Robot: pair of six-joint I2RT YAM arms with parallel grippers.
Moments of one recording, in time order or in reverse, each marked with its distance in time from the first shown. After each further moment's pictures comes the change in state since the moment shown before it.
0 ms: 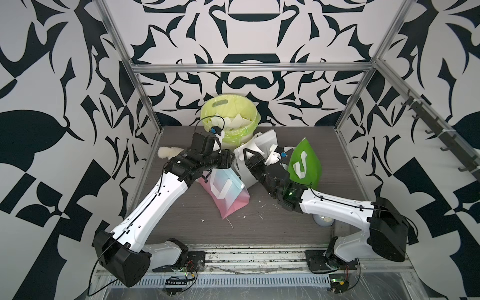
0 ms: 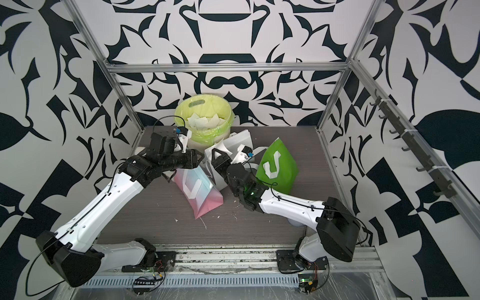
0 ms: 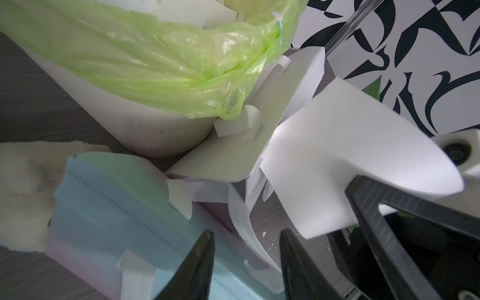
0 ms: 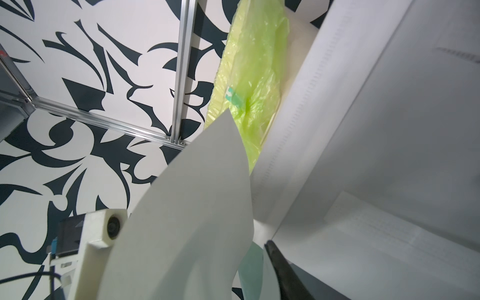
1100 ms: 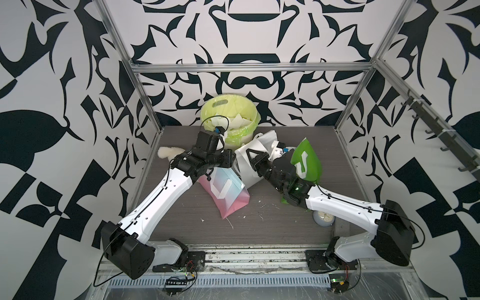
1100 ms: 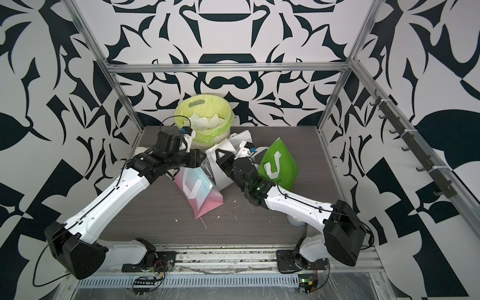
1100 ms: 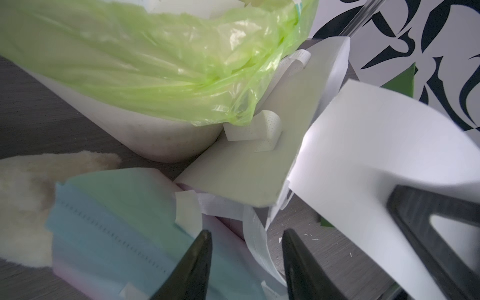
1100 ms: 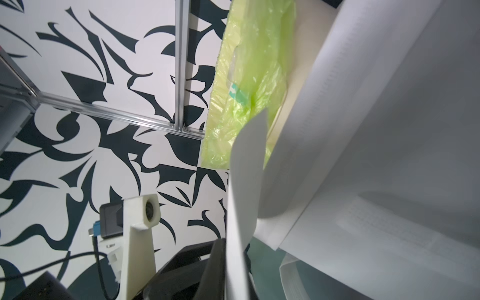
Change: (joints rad) left arm 0.000 0.070 0.007 0.026 -0.032 0.082; right arm -0.070 -0.049 0.016 -0.093 -0.165 0.071
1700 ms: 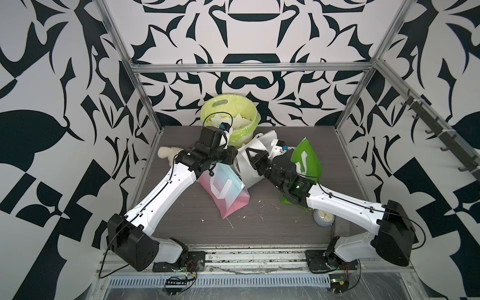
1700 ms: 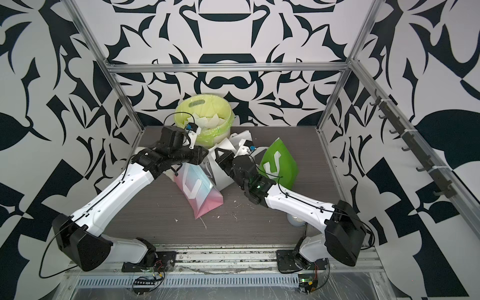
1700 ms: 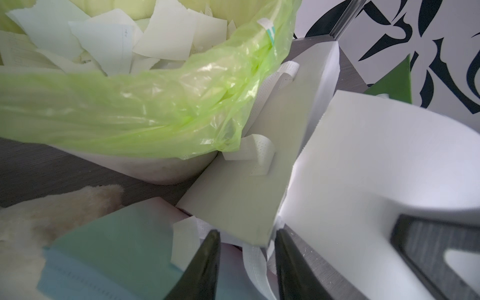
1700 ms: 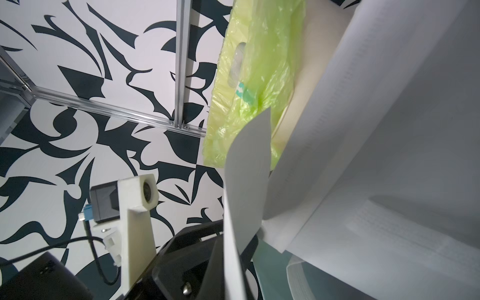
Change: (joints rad) left arm 0.000 0.054 0.047 0.033 0.003 0.098; right arm -0.003 0.000 0.039 -0.050 -0.011 -0.017
